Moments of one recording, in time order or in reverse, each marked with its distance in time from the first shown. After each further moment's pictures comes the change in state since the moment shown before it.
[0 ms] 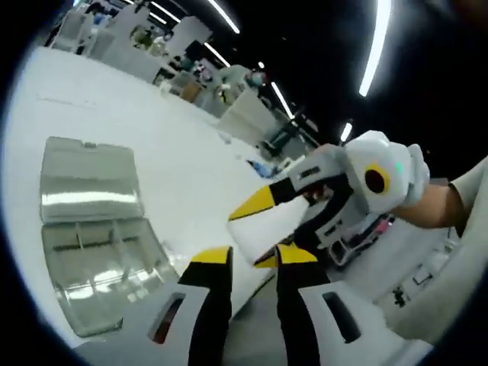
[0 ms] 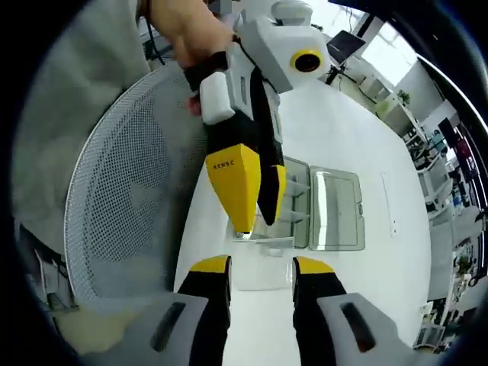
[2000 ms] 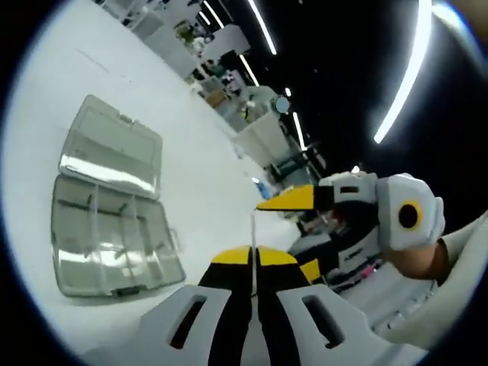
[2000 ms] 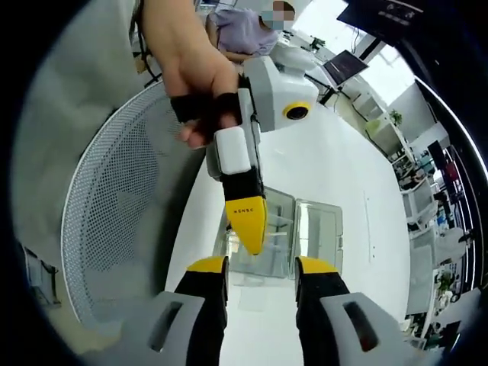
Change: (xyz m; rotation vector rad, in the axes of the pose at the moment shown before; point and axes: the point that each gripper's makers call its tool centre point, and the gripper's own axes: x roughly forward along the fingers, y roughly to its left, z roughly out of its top) left arm -0.026 0.016 0.000 -0.182 -0.092 0.021; right arm -0.009 -0.014 0.048 -0.058 -0.045 -0.089
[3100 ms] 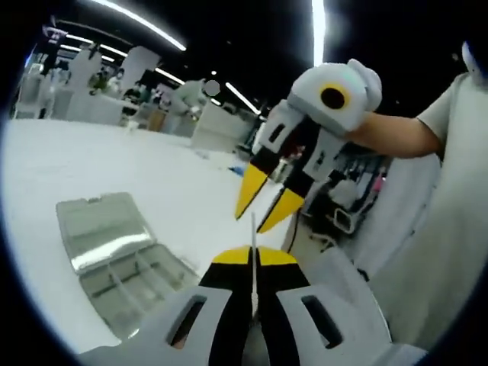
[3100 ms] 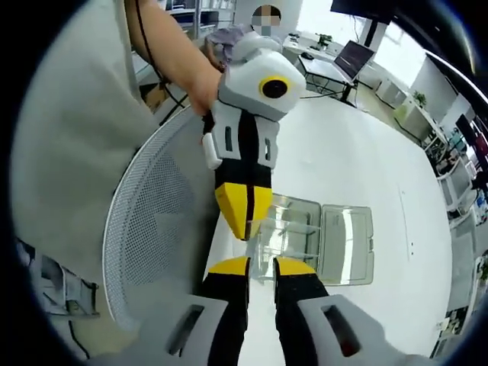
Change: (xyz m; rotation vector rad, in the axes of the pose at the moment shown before) left arm -0.022 -0.023 -0.005 0.565 0.114 -0.132; right arm -0.006 0.007 0.014 0.111 -0.044 0.273
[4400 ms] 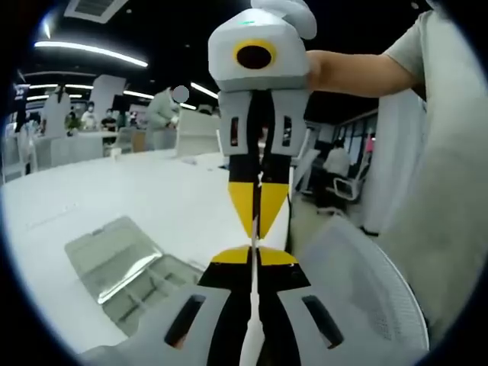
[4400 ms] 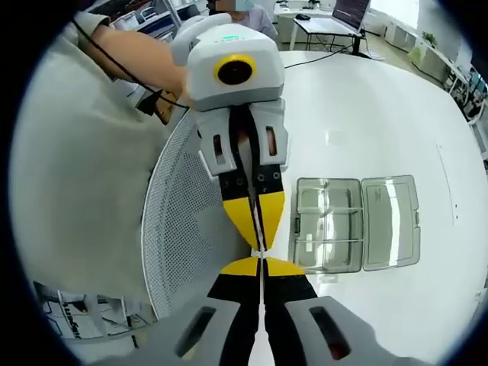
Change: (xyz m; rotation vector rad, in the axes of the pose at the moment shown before) left arm -0.010 -0.006 -0.008 0.217 0.031 -0.044; right arm 0.019 0.024 0.013 0.258 0.171 0.243
